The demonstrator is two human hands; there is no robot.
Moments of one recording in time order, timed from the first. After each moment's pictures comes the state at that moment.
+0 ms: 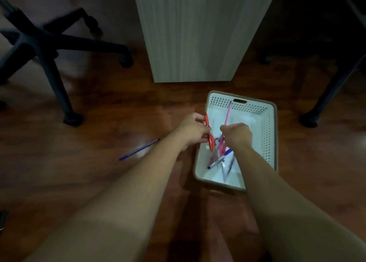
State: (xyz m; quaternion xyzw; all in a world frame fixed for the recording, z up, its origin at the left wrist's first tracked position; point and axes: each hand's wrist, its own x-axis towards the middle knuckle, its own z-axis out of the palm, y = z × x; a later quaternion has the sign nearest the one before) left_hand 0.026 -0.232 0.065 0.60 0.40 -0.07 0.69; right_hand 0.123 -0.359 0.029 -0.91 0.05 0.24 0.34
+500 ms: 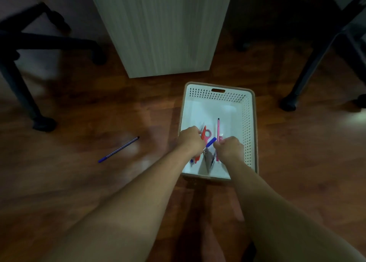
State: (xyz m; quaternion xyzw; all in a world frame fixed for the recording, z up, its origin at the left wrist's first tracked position) left_hand 0.044 -0.307 0.033 0.81 0.36 -0.20 0.42; right_hand 0.106 -0.433 -0.020 -0.93 0.08 0.28 0.24
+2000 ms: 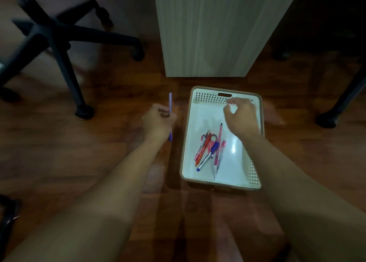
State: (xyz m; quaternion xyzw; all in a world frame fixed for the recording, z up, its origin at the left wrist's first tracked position) left_hand -0.054 -0.154 0.042 0.69 0.52 0.14 0.48; right_hand 0.119 -0.322 0.054 -0.92 -0.21 0.15 0.29
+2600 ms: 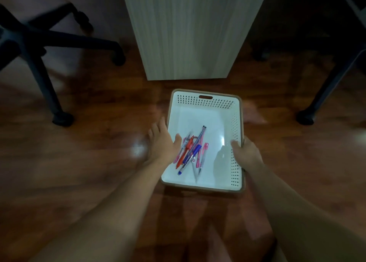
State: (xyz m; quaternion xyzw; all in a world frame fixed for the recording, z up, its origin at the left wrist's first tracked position) left_hand -0.031 -0.225 -0.001 0.83 0.45 -0.01 0.33; right_hand 0.121 -0.438 0.009 -0.91 -0.04 0.32 0.25
